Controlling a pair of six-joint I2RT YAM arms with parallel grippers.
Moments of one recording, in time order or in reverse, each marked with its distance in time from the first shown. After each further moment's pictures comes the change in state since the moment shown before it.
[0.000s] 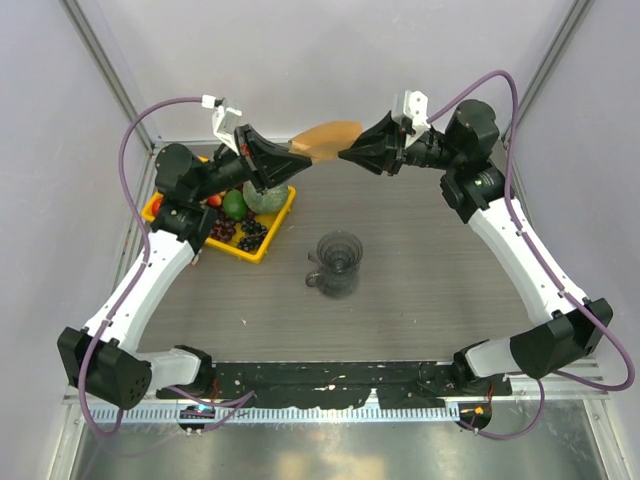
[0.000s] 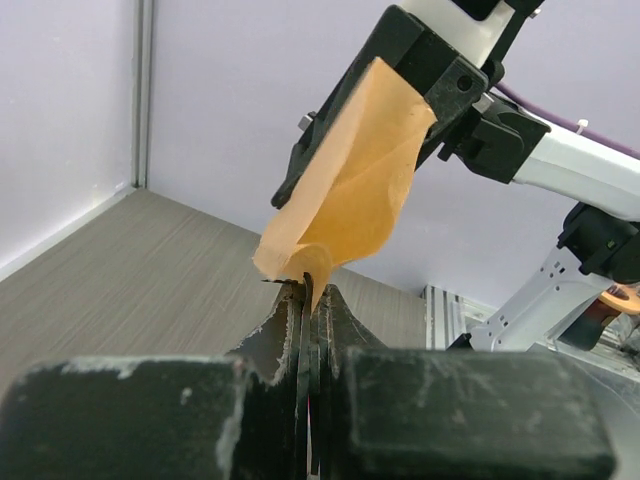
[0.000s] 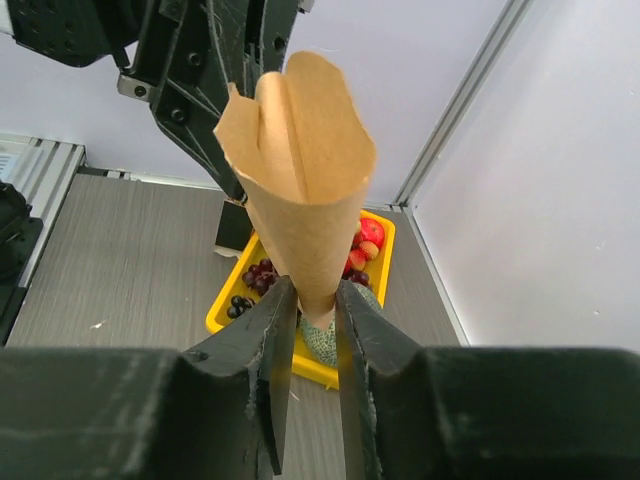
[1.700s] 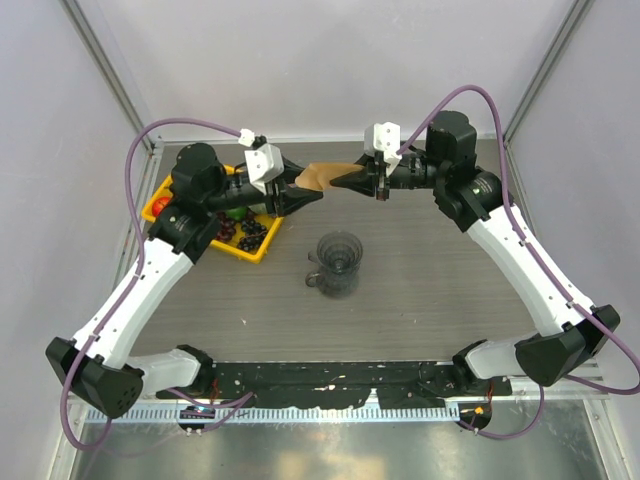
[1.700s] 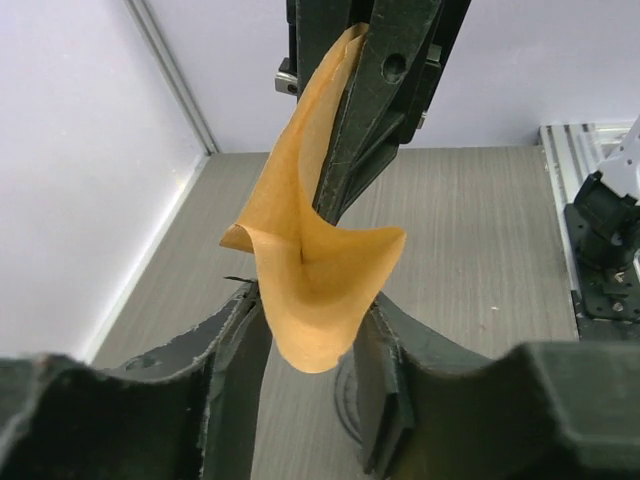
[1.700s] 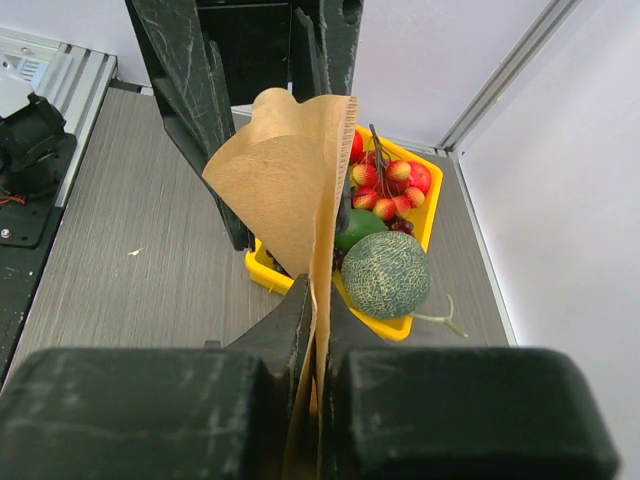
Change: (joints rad) left arm -0.134 -0.042 0.071 -0.465 -0.002 0.765; right arm 0.113 -0.035 0.041 -0.416 0.072 -0.312
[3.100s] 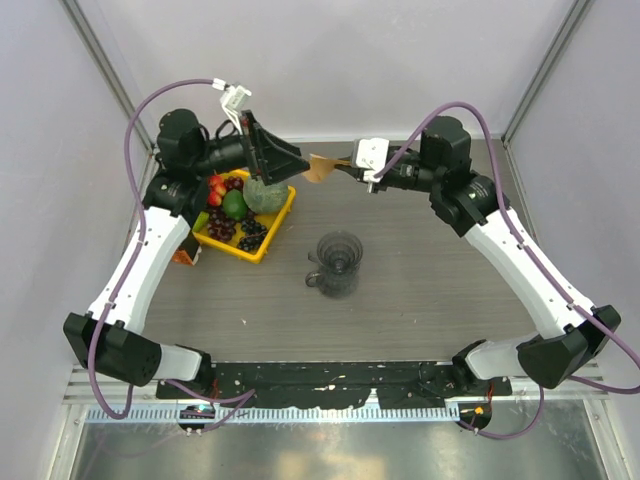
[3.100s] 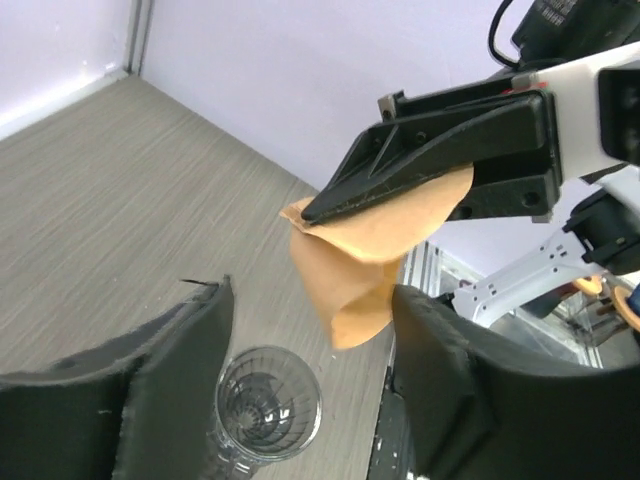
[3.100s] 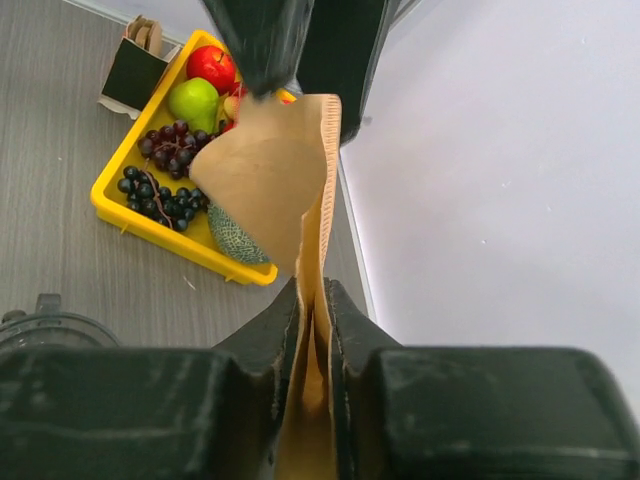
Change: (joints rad) left arm 0.182 0.166 0.169 -0.006 0.075 -0.700; right arm 0.040 -0.012 -0.023 0.012 0.291 -0.311
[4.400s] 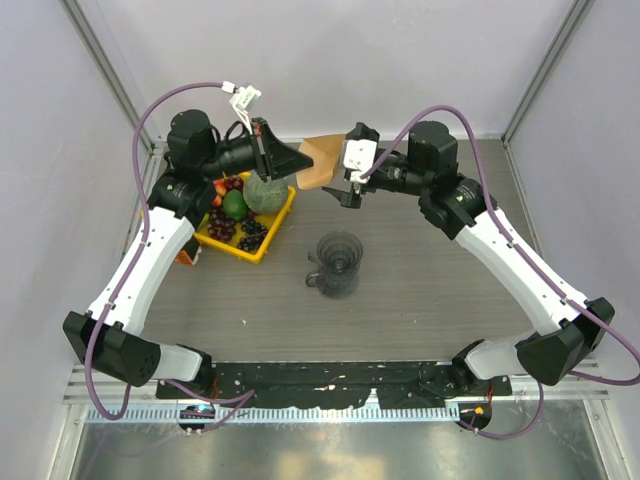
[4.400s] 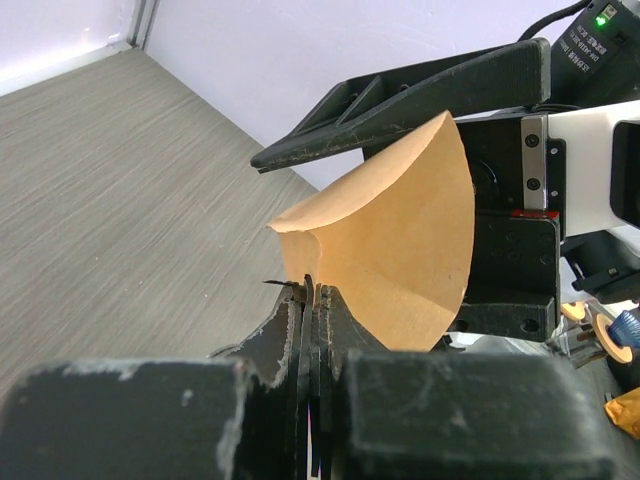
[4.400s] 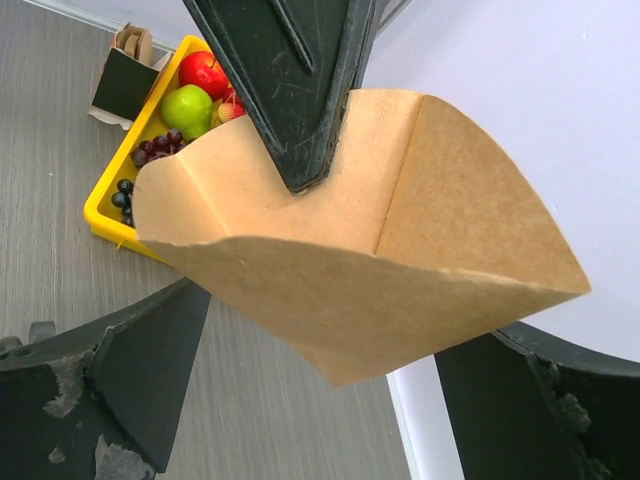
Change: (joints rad) left arm -0.041 0.001 0.019 -0.066 -0.081 -0.031; right arm 0.053 0.019 -0.026 0.061 0.070 0.046
